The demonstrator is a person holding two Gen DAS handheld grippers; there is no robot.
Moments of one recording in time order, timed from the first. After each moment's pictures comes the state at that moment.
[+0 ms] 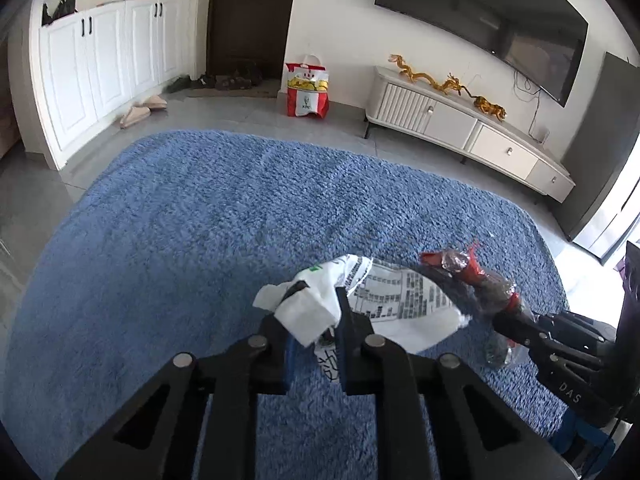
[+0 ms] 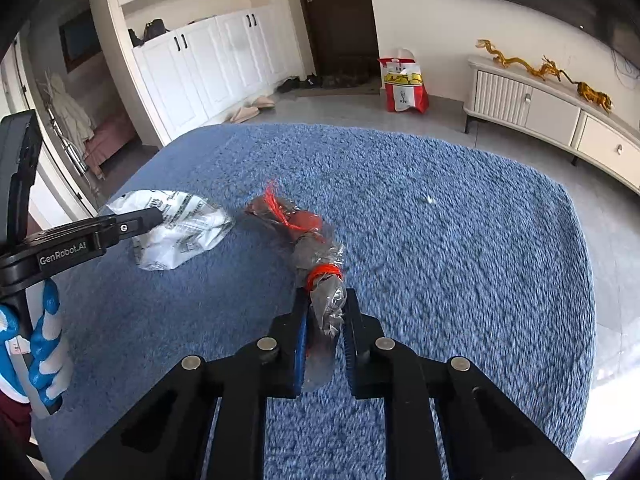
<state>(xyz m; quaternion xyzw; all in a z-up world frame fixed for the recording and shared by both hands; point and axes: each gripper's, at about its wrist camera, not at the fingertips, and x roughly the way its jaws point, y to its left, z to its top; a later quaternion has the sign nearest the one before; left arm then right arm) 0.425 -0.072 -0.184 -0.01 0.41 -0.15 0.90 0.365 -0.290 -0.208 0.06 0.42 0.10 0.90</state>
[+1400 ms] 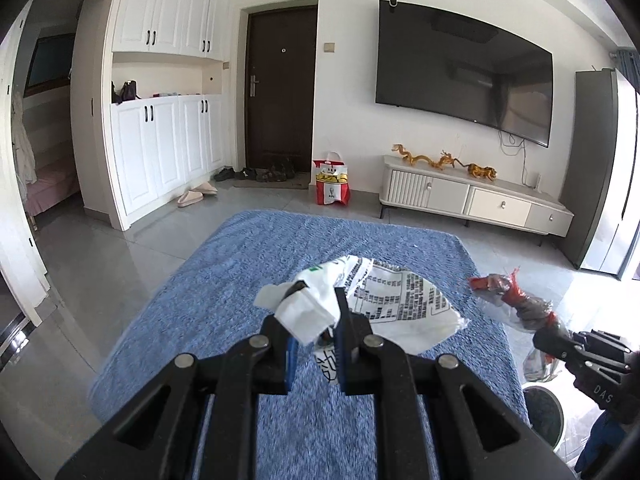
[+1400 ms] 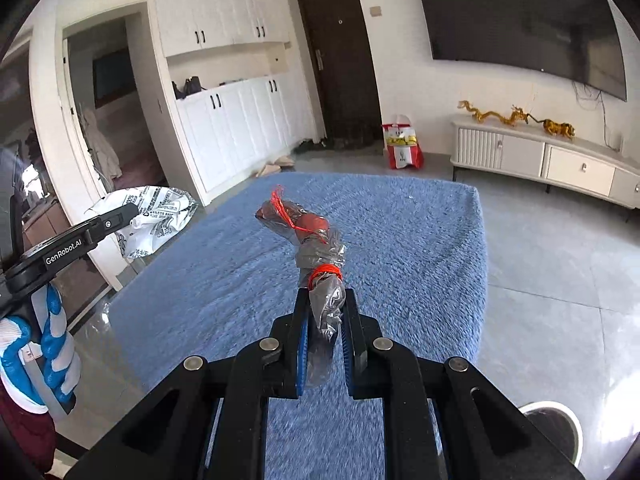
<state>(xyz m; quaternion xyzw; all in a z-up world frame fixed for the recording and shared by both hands) 0.112 -0.013 -0.051 0.01 0.24 -0.09 0.97 0.068 -0.271 -0.092 0.07 0.30 0.10 0.95</state>
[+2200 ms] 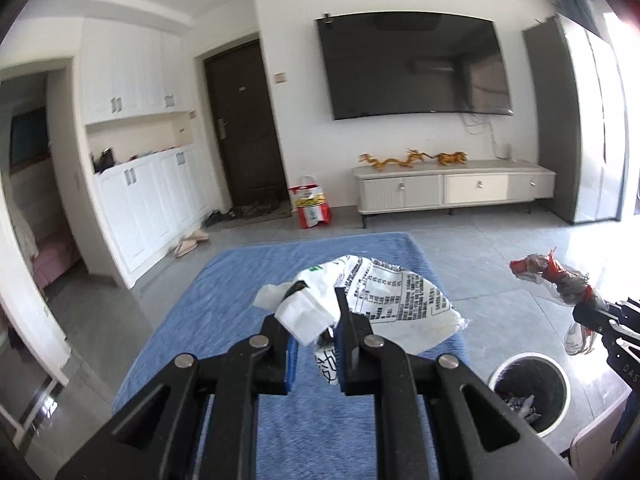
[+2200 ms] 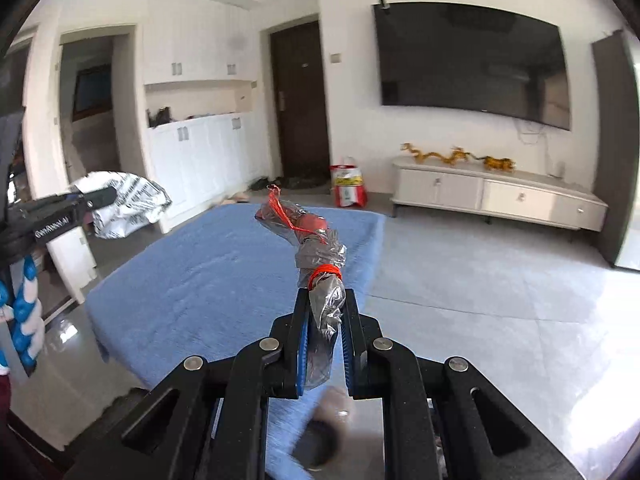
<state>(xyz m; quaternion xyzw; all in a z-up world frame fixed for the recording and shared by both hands) 0.016 -0.133 -0.020 0.11 0.19 -0.12 0.97 -0.059 -0.371 -0.083 0.05 0.24 -0.01 0.97</state>
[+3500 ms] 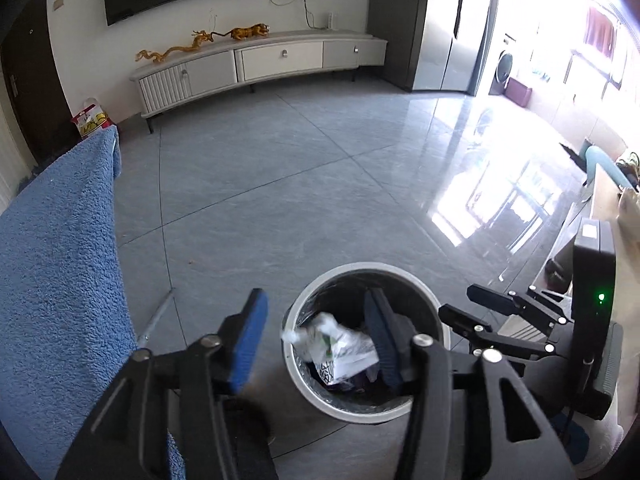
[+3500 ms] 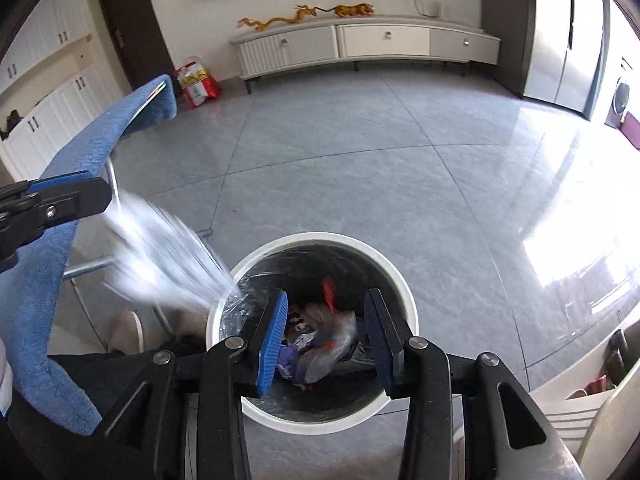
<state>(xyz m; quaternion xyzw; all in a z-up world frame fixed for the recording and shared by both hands) 0.045 -0.422 -0.195 0.19 0.39 -0.41 0.80 -0.056 -0.554 -0.266 0.18 0.43 -0.19 0.86</state>
